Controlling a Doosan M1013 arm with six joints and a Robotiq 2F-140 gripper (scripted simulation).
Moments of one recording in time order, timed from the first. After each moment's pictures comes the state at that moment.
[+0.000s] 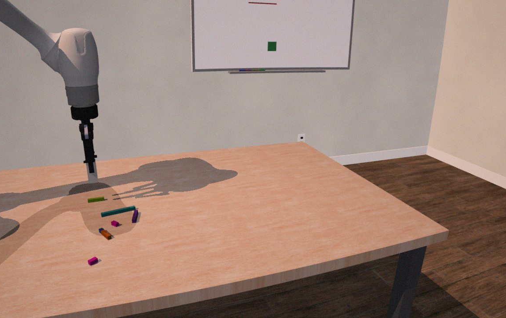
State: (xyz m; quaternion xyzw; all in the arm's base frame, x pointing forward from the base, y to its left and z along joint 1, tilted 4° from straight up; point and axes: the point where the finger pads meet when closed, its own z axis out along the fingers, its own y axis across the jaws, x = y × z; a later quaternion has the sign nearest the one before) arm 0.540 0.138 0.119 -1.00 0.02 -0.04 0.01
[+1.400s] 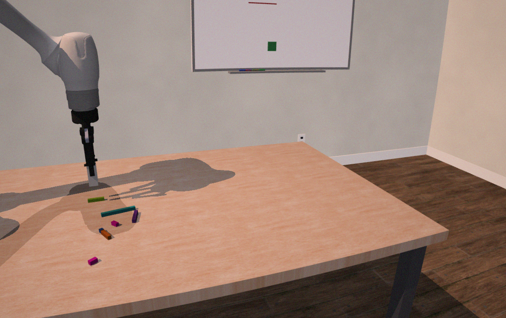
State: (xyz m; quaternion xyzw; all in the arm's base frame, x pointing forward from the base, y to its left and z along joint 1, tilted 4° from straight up) arm 0.541 0.139 0.108 -1.00 0.02 -0.04 0.01
